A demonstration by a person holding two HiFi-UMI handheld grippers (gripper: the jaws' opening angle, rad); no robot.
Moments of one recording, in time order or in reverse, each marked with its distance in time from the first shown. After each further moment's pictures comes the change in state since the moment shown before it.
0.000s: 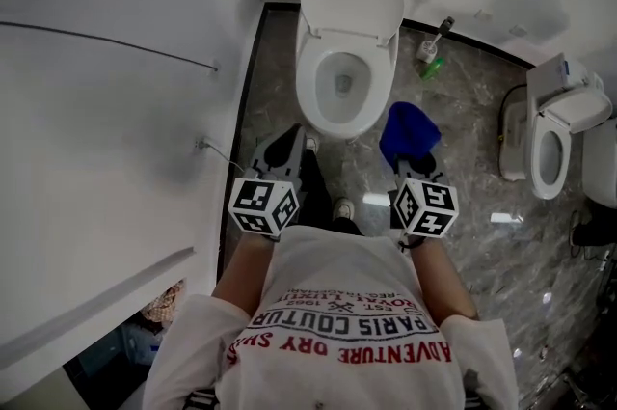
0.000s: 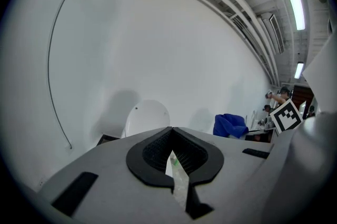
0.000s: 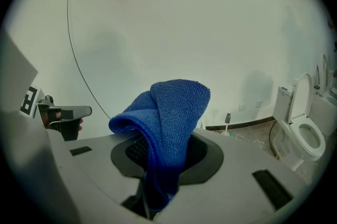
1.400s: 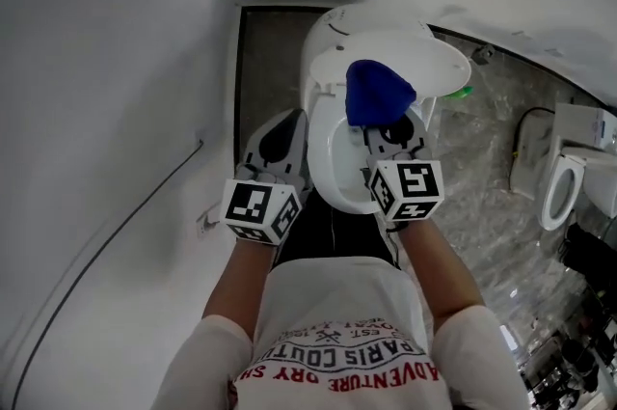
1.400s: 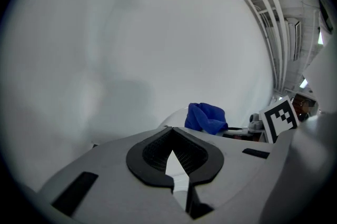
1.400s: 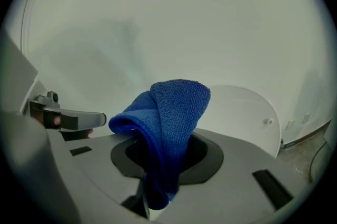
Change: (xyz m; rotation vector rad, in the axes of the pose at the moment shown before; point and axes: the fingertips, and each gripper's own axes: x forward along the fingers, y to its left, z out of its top) left arm 0.365 0.292 0.054 -0.069 0.083 -0.067; right arm 0.498 0.052 0.116 -0.084 -0.009 0.096
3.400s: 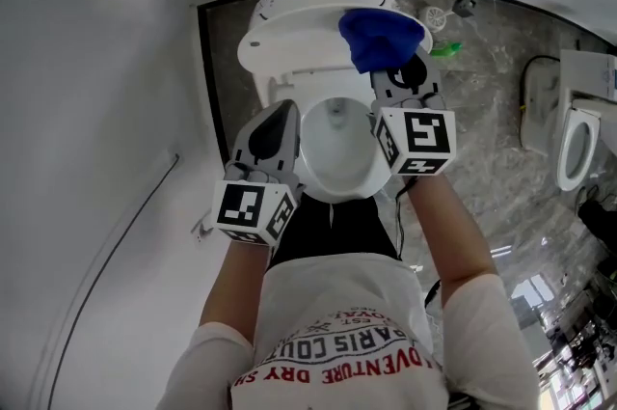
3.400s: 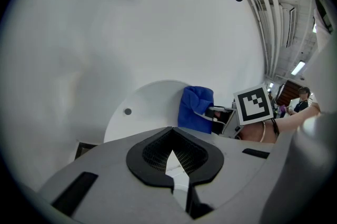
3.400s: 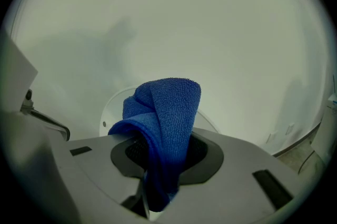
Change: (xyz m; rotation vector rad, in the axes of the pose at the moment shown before) left arm 0.100 -0.078 -0.050 0.096 0.133 -0.078; right arm 0.017 -0.172 0.002 -0.027 -0.118 -0.166
